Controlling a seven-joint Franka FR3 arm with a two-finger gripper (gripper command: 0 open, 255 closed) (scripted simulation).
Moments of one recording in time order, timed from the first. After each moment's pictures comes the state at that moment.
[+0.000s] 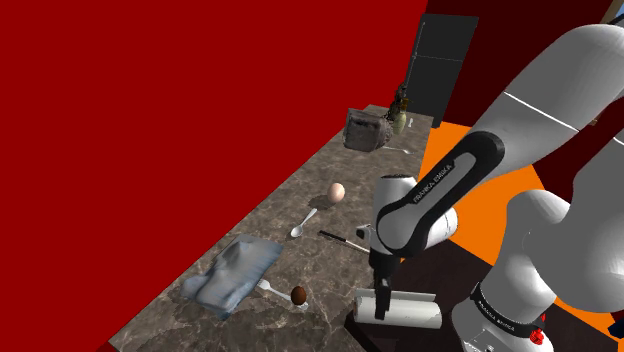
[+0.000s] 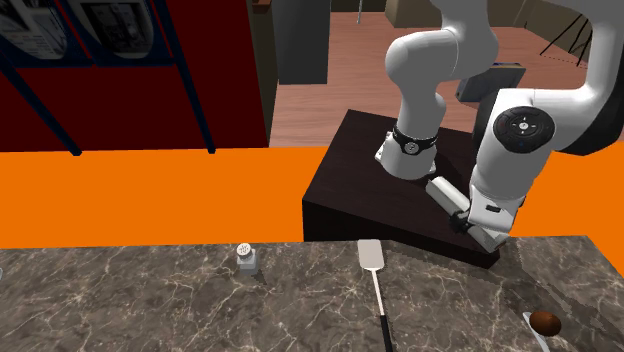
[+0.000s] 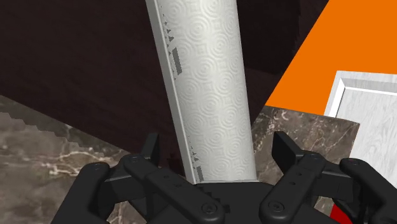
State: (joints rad) arm 0.59 -0.16 0.01 -2.98 0.76 2.60 -0.73
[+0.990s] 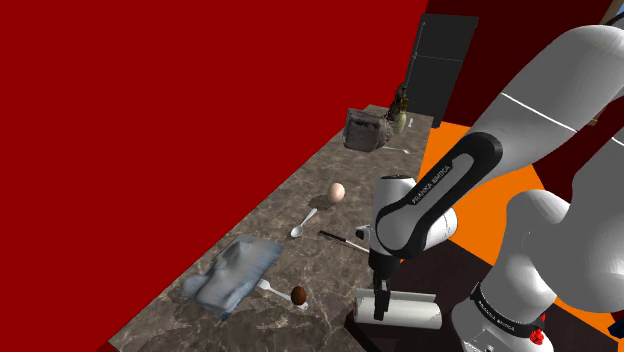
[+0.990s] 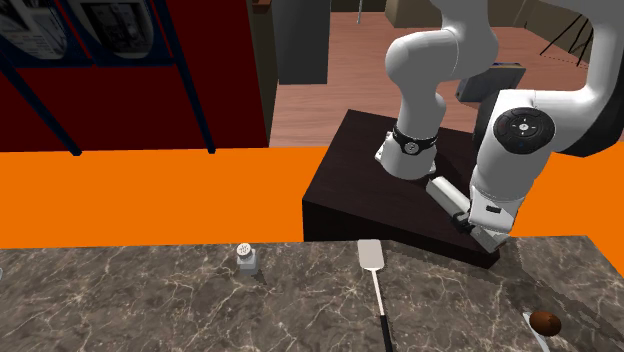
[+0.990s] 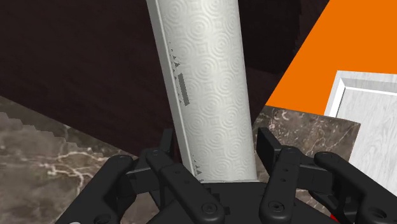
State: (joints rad) arm 0.60 -0.15 0.01 -2.97 0.78 2.61 -0.74
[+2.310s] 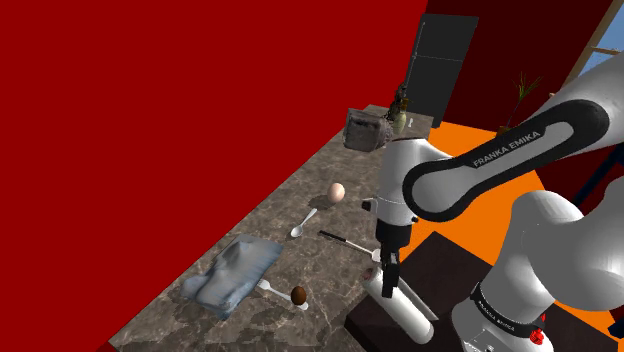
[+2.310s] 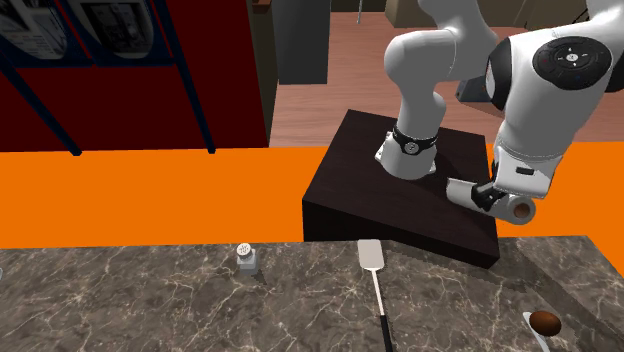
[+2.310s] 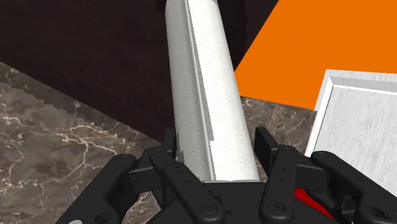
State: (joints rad) arm 0.48 -0.53 0.04 -2.97 0.49 2.26 -0.47
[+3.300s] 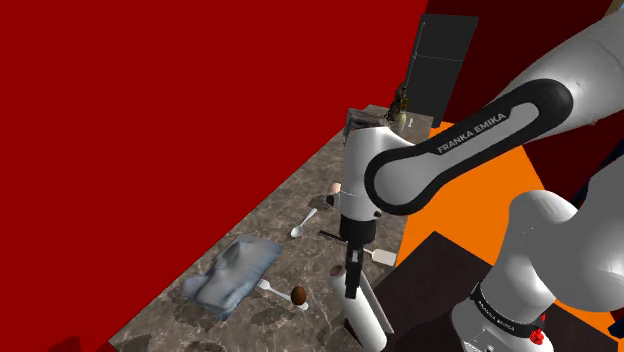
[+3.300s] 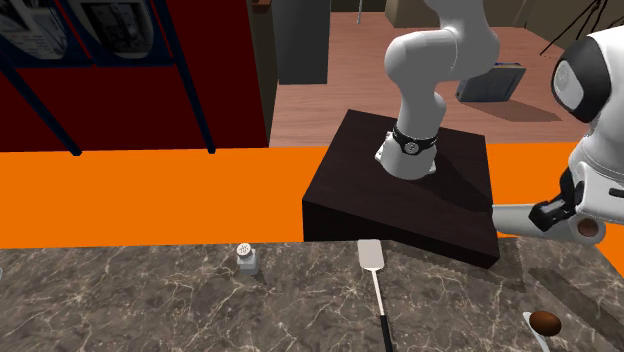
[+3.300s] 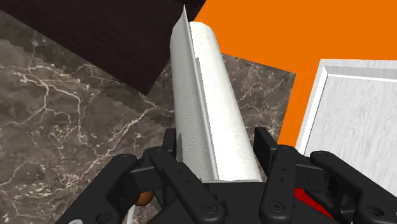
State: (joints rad) arm 0.53 -0.33 0.12 -2.72 0.53 2.25 -0.35
